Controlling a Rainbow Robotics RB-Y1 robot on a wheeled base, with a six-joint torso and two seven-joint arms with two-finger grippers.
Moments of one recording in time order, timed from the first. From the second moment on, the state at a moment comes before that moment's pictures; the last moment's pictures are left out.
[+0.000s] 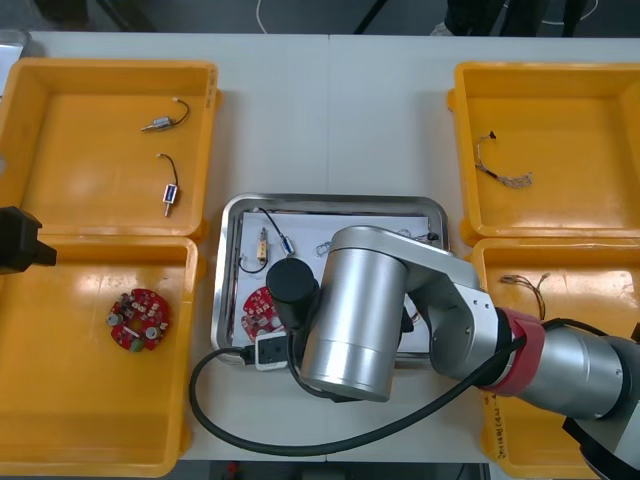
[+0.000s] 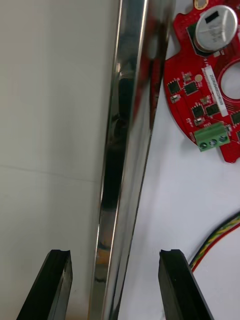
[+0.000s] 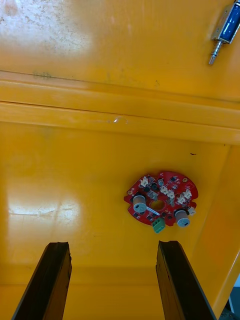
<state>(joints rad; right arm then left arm) -0.72 -0.36 0.99 -1.97 -0.54 1.83 1.88 -0.20 0.81 0.30 -2.14 0.93 1.91 -1.12</state>
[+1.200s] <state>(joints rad) -0.60 -0.28 1.06 -1.93 -0.31 1.78 1.87 -0.20 0.81 0.30 -2.14 0.93 1.91 -1.12</state>
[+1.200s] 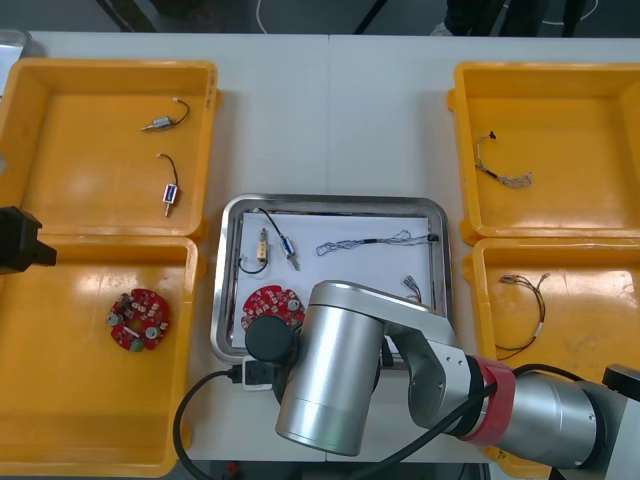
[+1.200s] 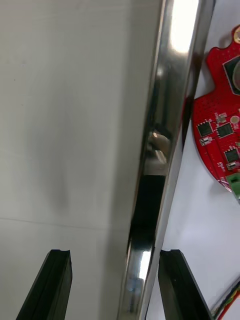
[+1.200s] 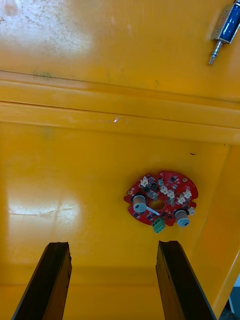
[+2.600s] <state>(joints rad) -0.60 -0.28 1.06 -1.93 -0.25 1.78 1.87 -0.20 0.81 0.30 -2.14 0.93 1.91 -1.12</state>
